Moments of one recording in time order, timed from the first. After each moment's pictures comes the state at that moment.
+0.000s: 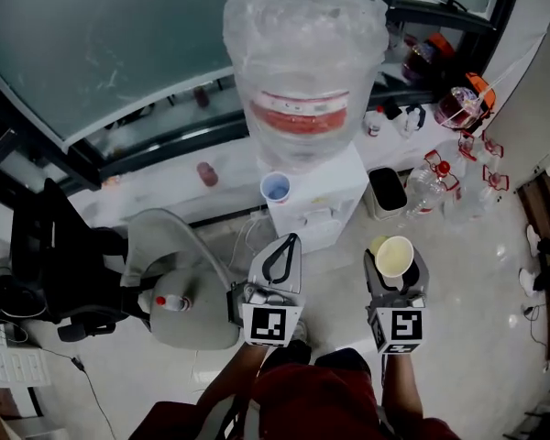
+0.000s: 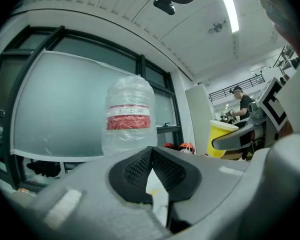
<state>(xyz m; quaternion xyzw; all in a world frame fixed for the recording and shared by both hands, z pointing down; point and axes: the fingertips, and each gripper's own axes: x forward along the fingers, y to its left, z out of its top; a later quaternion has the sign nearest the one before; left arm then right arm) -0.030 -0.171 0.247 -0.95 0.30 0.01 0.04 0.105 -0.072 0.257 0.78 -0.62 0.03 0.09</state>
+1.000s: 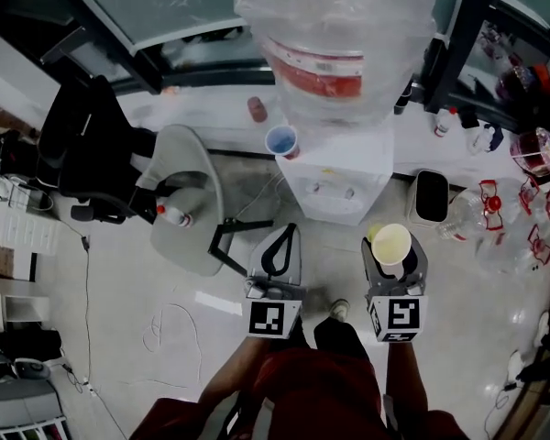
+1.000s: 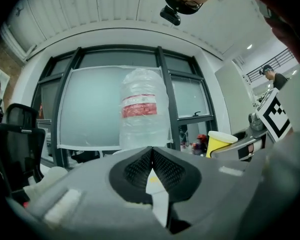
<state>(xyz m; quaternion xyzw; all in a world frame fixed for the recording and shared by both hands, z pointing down) 0.026 -0.117 0.287 -0.85 0.52 -0.03 0.01 0.186 -0.093 0.330 0.60 -0.79 0.07 0.10</state>
